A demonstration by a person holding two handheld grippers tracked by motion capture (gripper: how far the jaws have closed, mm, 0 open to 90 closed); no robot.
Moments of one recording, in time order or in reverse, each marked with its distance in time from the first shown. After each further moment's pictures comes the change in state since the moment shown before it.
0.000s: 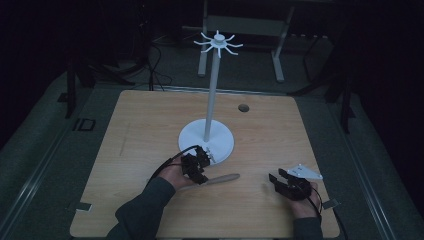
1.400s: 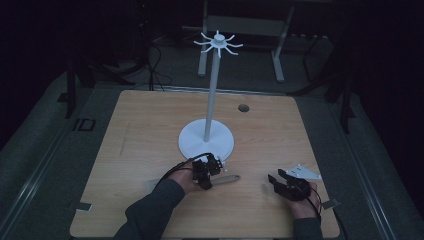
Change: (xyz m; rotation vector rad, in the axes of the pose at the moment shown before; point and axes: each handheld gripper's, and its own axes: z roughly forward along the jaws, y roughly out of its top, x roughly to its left) left arm -0.018 0.018 0.020 0.121 -0.006 0.086; right arm 0.002 -0.001 0.001 0.009 0.002 -0.012
